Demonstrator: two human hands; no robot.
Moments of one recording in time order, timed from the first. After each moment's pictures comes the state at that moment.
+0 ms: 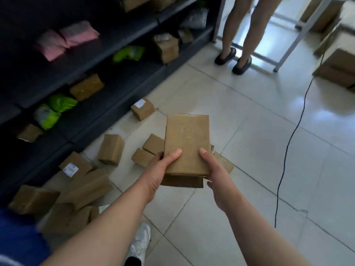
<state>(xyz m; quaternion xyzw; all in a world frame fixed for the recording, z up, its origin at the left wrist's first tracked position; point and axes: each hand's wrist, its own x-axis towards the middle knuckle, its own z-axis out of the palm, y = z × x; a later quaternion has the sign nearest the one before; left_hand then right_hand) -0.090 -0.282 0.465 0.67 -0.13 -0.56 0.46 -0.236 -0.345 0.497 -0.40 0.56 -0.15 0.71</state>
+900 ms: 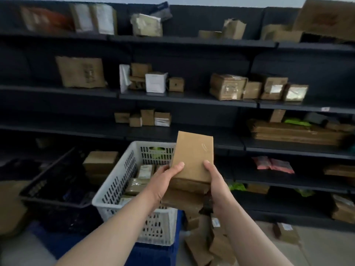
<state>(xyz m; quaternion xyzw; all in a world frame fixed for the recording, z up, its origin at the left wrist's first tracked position) 0.006 0.310 0.893 0.68 0.03 -0.17 0.71 -0.035 0.153 0.916 -0.61 0.23 0.07 0.75</state>
